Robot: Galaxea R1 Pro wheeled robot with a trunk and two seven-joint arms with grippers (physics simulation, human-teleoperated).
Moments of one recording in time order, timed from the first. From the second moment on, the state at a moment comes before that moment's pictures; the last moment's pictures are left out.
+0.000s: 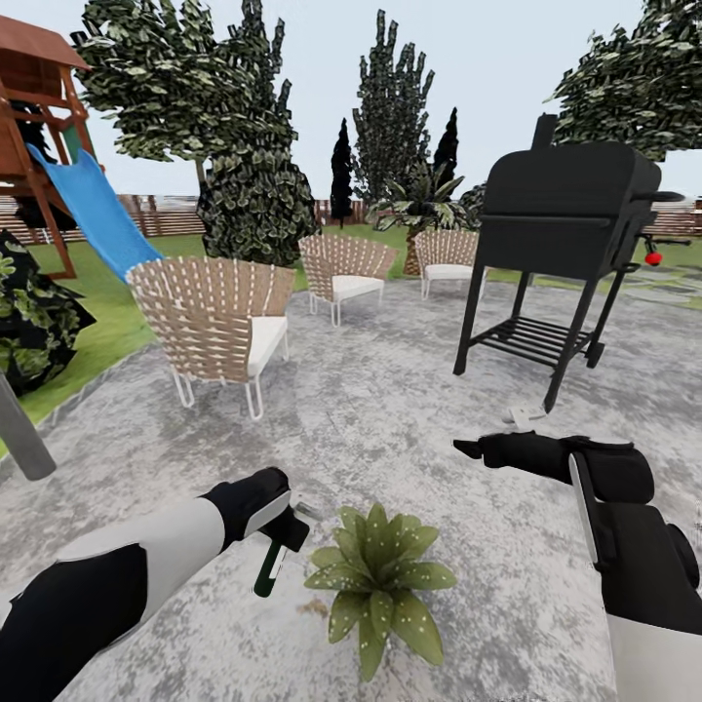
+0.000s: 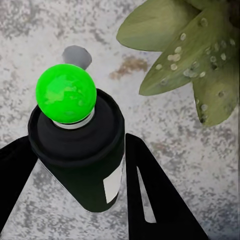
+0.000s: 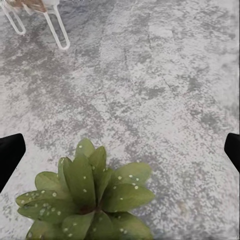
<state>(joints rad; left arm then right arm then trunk) -1.08 -0.04 -1.45 -0.31 1.14 0.83 -0.04 -0.59 -0.11 -0.16 -1.62 0.27 1.04 0.77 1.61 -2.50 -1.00</state>
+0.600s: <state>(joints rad) -1.07 -0.04 -1.46 -0.32 1.14 0.83 -0.05 -0.58 -0.12 -0.16 -1.62 0.27 1.04 0.77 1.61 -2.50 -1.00</state>
